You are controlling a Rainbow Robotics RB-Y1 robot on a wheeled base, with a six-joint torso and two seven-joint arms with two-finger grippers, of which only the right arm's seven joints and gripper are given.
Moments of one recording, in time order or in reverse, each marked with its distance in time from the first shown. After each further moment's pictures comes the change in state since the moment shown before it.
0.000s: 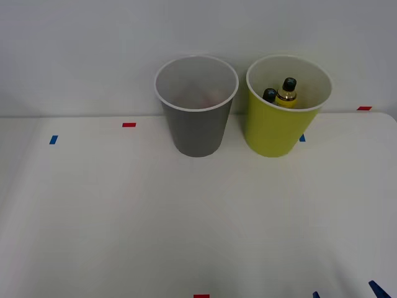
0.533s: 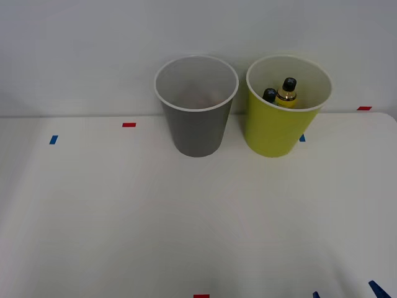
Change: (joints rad) arm 0.000 0.000 0.000 0.000 0.000 0.000 0.000
